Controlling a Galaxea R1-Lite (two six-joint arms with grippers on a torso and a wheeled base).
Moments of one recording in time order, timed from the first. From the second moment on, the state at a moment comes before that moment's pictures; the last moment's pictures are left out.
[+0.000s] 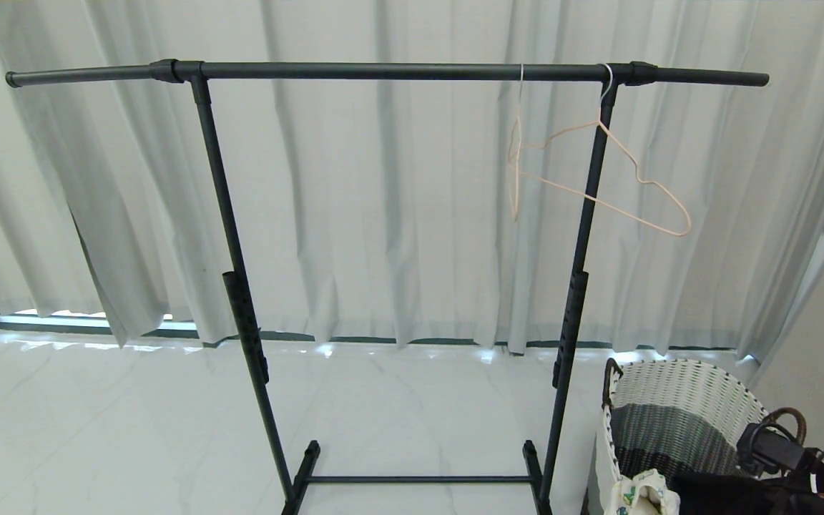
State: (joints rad) left arm 0.00 0.00 0.00 0.01 0.05 -0.04; right arm -0.28 1.99 -0.18 -0.89 0.19 -1.00
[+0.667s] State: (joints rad) left arm 0.00 0.00 0.00 0.01 0.05 -0.04; right arm -0.28 1.50 -0.34 -0.17 0.18 -0.88
